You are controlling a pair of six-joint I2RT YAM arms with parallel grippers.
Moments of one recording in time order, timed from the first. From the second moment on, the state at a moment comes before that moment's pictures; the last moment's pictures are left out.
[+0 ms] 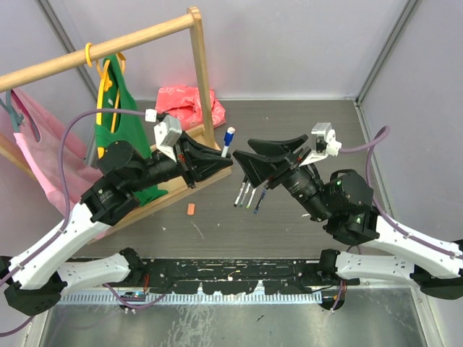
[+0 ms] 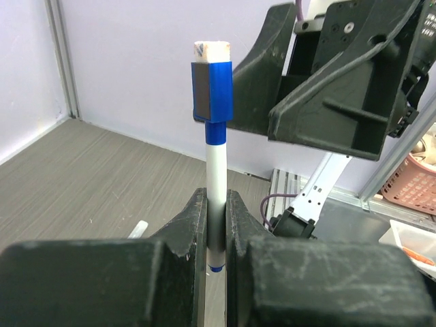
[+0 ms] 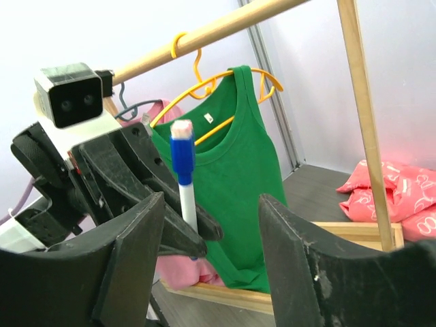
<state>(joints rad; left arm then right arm) -0.87 0.96 1.22 -0.03 0.40 -0.25 1.21 0.83 1.07 0.20 0.37 0.27</state>
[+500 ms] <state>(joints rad) -0.87 0.99 1.21 -0.03 0.47 -0.28 1.21 0.96 1.26 0.13 0.42 0.23</state>
